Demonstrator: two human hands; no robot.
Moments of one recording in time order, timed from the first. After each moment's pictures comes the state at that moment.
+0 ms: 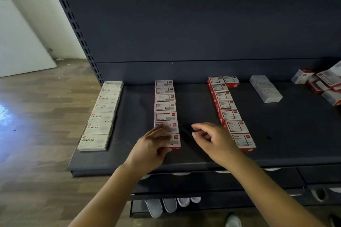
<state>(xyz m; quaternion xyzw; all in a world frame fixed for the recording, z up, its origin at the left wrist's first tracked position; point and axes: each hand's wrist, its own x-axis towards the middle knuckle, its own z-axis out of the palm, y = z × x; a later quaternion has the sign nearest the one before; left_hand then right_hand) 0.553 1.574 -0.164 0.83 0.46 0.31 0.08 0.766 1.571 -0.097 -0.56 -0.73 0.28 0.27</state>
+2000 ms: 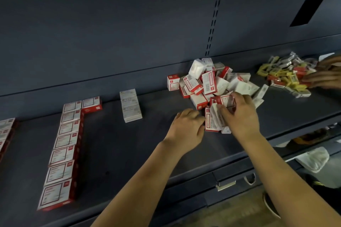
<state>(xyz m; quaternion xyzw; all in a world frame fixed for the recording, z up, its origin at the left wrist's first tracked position) 1.071 1.666 -0.119 0.90 0.36 0.23 0.08 1.242 1.640 -0.101 -0.77 -0.53 0.01 0.34</state>
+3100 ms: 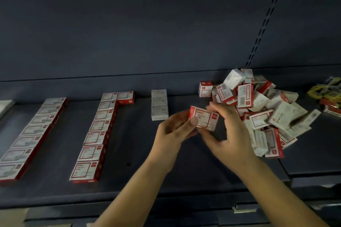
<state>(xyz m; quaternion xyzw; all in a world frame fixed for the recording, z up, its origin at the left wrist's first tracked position) 1.006 1.624 -0.060 0.42 0.40 0.53 0.62 1.152 1.634 -0.075 -0.43 -0.75 0.05 0.50</state>
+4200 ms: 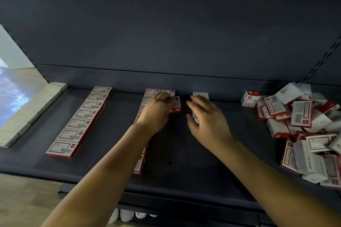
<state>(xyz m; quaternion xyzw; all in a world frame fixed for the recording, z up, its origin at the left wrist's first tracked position) 0.844 1.705 -0.086 0.76 0.62 0.19 0.02 1.017 1.695 -0.090 -0.42 -0.83 -0.05 0.36</state>
